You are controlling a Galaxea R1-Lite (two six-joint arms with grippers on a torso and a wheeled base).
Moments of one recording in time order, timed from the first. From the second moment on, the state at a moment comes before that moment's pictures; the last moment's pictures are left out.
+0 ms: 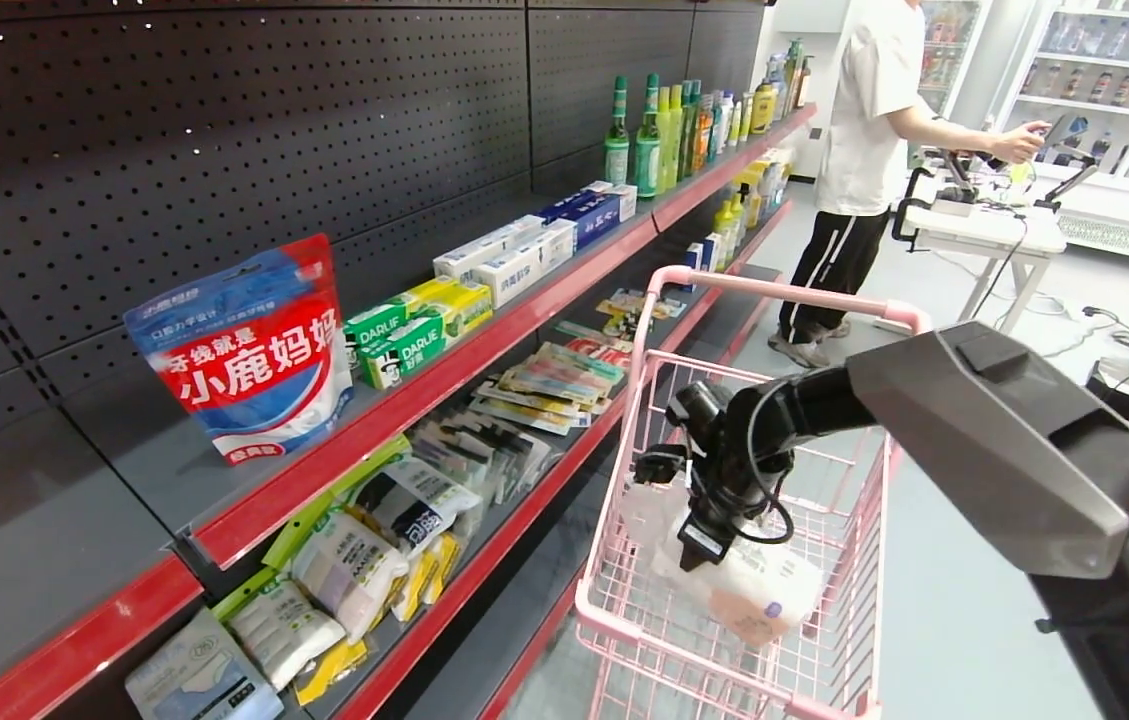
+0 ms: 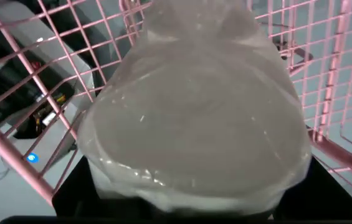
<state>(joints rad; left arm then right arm) 0.00 0.00 0.00 -0.01 0.01 0.01 0.41 2.49 -1.70 0.54 -0.03 -0.50</state>
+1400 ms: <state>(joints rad) 0.00 0.00 0.00 -0.01 0.00 0.01 0.20 1.25 -1.55 0.99 -0.24 -0.28</state>
